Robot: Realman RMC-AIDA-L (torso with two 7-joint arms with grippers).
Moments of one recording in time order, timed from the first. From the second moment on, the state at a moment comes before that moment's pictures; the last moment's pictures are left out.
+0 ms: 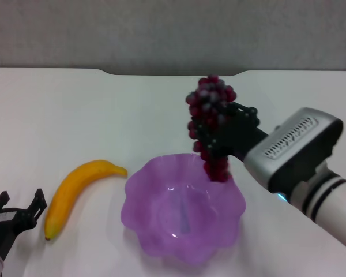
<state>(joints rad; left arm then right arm) -0.23 -2.06 -0.78 -0.35 2.18 0.86 -0.09 0.27 2.00 0.94 1.21 -2.55 -0.19 -0.44</state>
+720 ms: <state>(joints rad) -0.24 -2.06 -0.78 -0.35 2.18 0.86 -0.09 0.33 2.01 0.86 1.12 -2.43 -0.09 -0.43</state>
